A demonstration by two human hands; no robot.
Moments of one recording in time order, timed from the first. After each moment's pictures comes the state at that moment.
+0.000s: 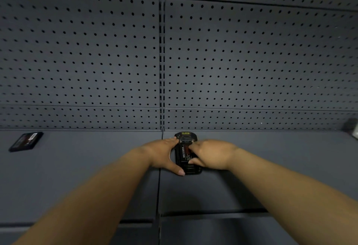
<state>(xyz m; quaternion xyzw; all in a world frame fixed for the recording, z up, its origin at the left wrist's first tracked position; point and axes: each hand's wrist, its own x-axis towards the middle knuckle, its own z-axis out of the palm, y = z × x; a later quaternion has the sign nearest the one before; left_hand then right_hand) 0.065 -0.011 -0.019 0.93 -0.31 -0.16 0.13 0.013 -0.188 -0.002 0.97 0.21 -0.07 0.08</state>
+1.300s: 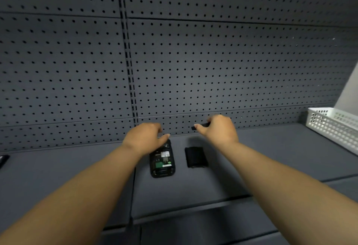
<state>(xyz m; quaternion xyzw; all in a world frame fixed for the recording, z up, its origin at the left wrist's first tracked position) 0.043 -0.053 0.032 0.96 -0.25 0.09 0.10 -0.016 -0.249 0.040 0.93 -0.20 0.20 -0.22</state>
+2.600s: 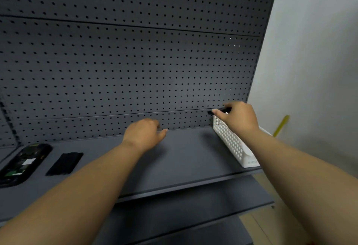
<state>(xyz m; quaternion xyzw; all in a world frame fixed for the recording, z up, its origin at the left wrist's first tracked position) -0.072 -0.412 0.045 0.95 -0.26 0.15 0.09 -0.164 -0.645 0.087 0.91 -0.20 0.31 -0.18</state>
